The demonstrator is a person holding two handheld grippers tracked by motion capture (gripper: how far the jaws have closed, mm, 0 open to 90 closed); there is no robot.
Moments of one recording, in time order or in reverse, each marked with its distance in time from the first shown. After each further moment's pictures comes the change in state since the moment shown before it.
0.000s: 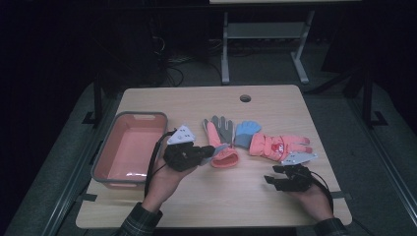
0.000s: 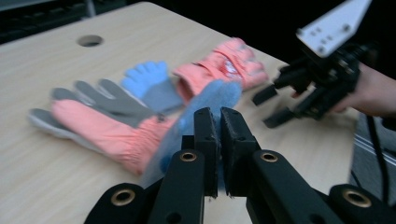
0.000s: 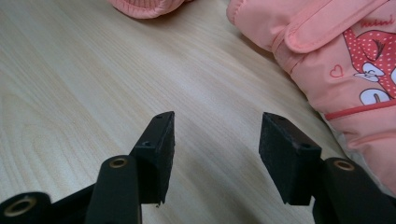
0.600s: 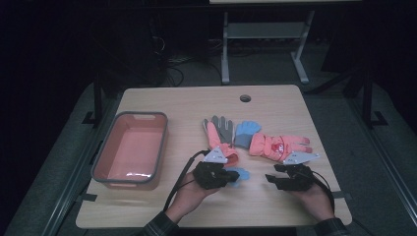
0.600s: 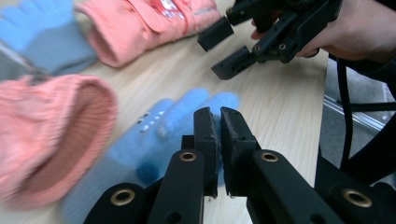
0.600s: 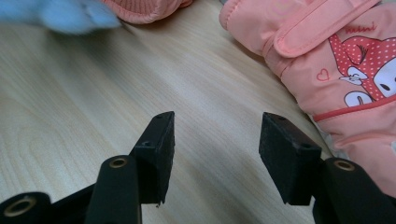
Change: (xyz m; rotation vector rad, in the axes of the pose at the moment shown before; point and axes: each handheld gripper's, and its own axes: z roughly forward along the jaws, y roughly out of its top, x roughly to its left) left arm -0.033 -0.033 0.077 0.166 -0.172 0.015; right arm -0.002 0.000 -0.003 -0.015 -0.013 -0.004
